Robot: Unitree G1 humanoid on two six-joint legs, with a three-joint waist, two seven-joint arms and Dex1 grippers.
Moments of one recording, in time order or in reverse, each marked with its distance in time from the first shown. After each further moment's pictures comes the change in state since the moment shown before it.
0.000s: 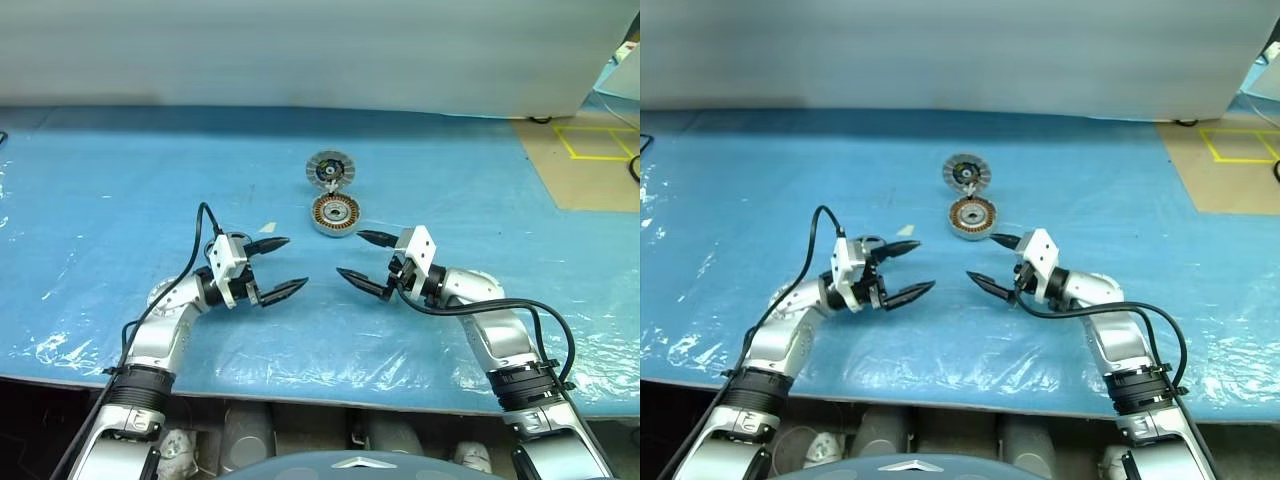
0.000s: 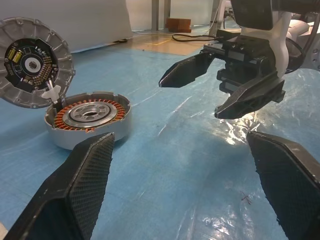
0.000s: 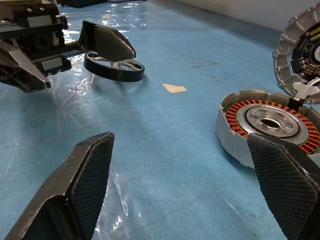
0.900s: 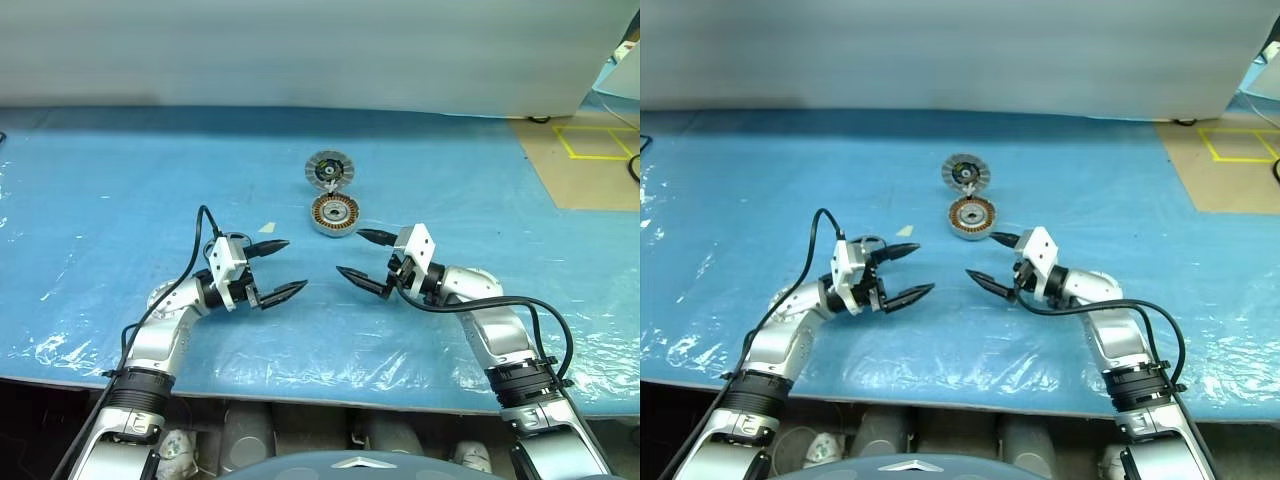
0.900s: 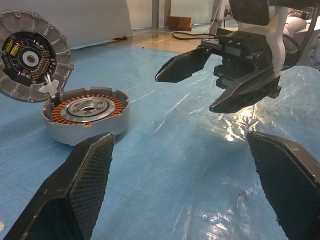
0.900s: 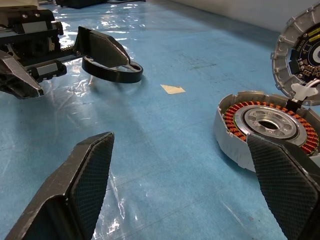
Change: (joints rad) left arm 0.013 -0.001 0.000 0.000 0.001 0.000 0.000; right arm -0.014 0.003 0.000 0.013 0.000 -0.001 0.000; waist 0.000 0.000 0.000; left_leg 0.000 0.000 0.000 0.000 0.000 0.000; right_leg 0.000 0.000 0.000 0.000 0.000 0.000
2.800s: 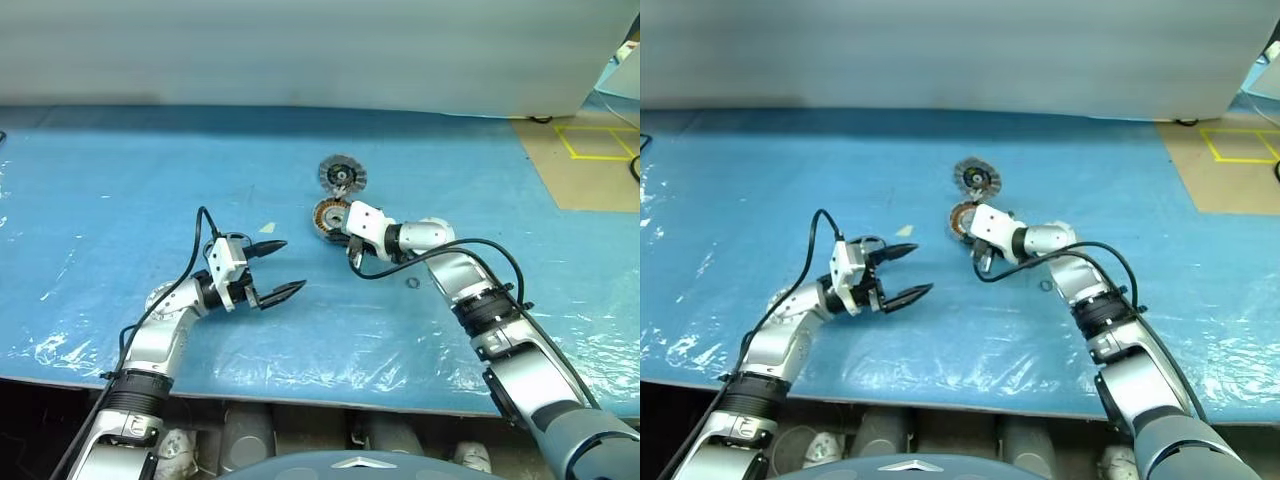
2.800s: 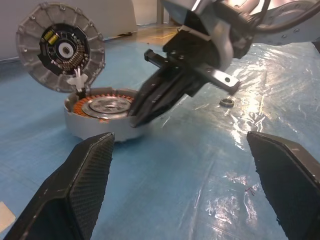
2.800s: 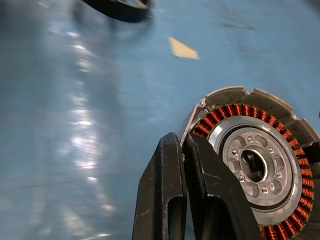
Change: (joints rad) left arm 0.015 0.022 0.005 -0.041 0.008 0.004 0.022; right arm -0.331 0.001 0.216 0.176 -0.242 0.115 0.134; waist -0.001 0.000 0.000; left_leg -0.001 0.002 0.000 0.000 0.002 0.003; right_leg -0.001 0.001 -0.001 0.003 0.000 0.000
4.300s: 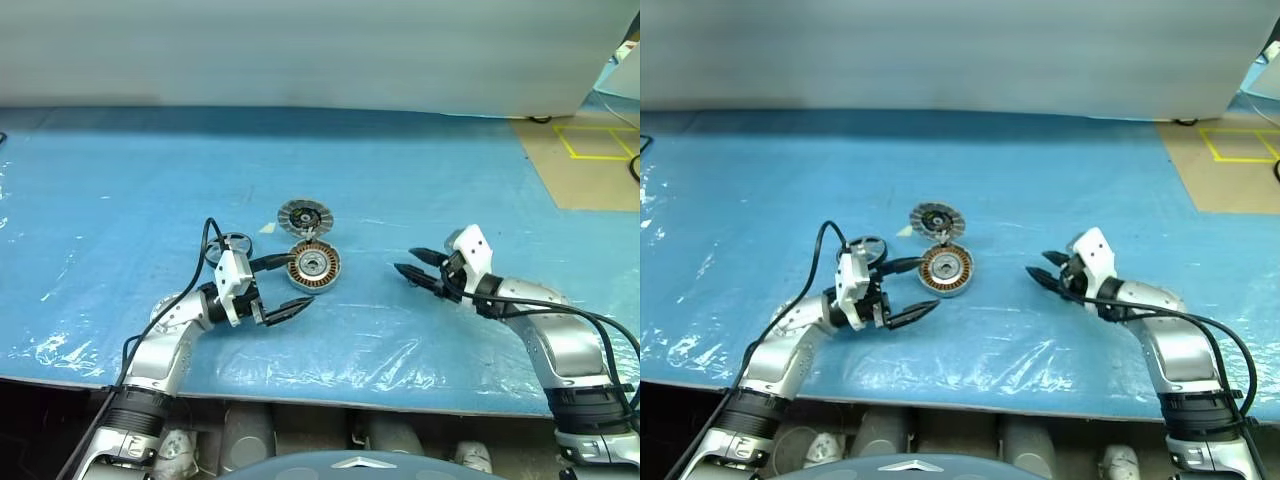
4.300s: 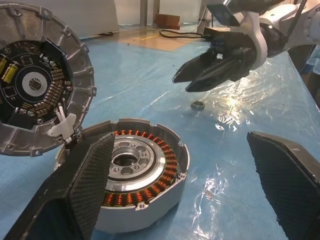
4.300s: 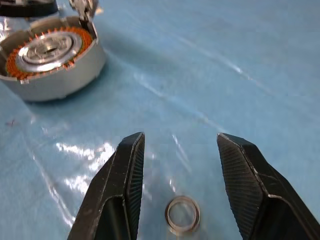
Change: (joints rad) left arm 0.075 -0.018 -0.052 -0.080 -0.020 0.046 -0.004; right arm 0.524 -0.172 -0.411 -0.380 0.302 0.303 -0.226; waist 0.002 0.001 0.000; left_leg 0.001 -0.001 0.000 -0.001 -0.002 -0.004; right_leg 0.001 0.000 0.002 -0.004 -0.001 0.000
